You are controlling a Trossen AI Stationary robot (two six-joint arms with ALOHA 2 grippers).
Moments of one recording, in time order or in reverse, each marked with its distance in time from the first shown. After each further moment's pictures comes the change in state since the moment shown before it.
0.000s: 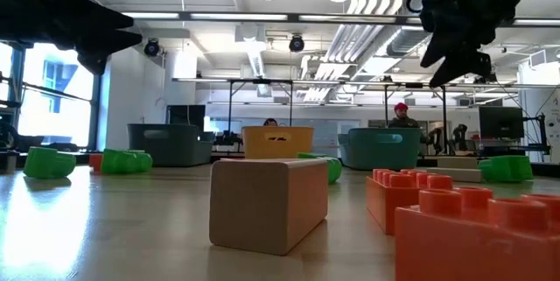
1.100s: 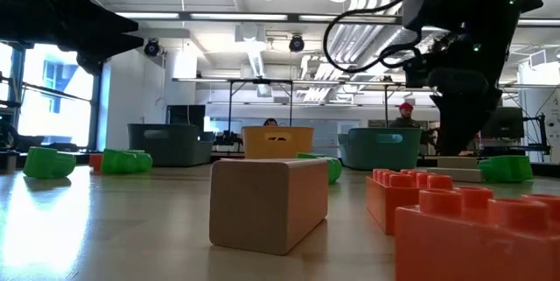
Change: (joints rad) left arm 0.000 0.000 0.000 0.004 -0.086 0.003; right arm 0.266 0.506 0.000 0.032 0.237 0.150
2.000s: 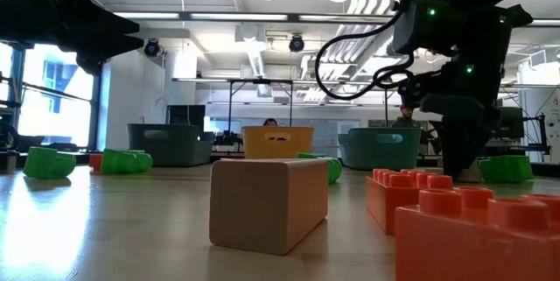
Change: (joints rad) left arm 0.000 0.000 0.000 0.000 -0.032 0.000; right arm 0.000 0.145 0.003 0.063 -0.029 0.072
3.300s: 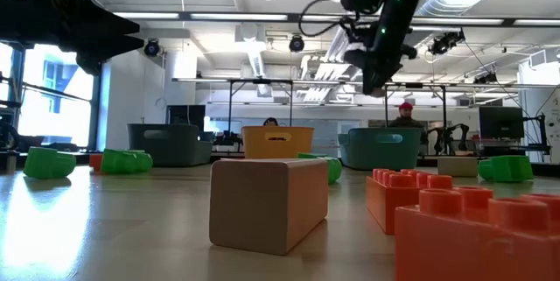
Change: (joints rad) left arm 0.000 0.000 0.000 0.000 -0.001 0.000; right arm -0.542 0.001 0.493 -0.149 0.325 -0.575
